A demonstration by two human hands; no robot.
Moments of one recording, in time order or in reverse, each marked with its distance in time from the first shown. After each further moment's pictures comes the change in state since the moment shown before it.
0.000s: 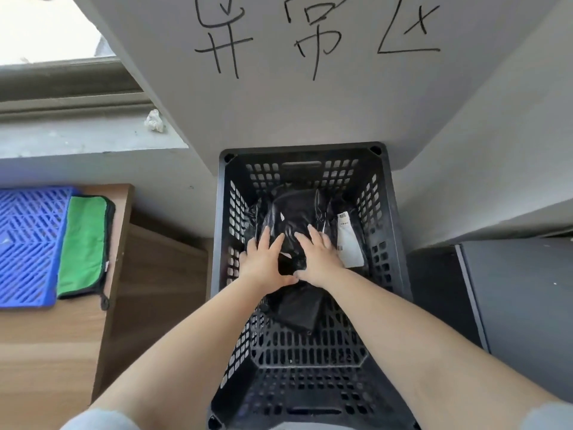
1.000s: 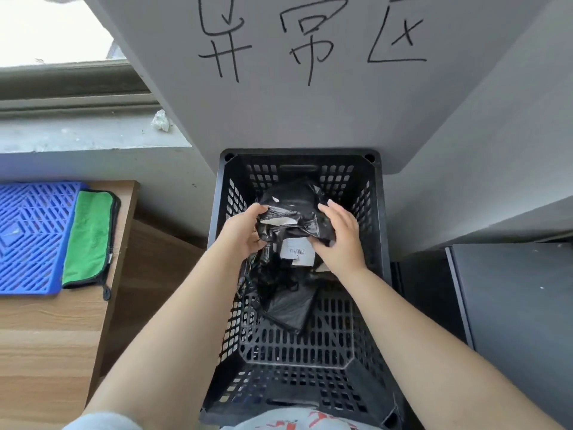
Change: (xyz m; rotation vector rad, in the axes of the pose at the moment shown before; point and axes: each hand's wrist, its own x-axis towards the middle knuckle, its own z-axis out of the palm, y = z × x) left_hand 0.002 0.000 -0.078 -1.706 -0.013 -0.553; right_hand -0.036 0.025 -0.035 0.570 0.605 -0.200
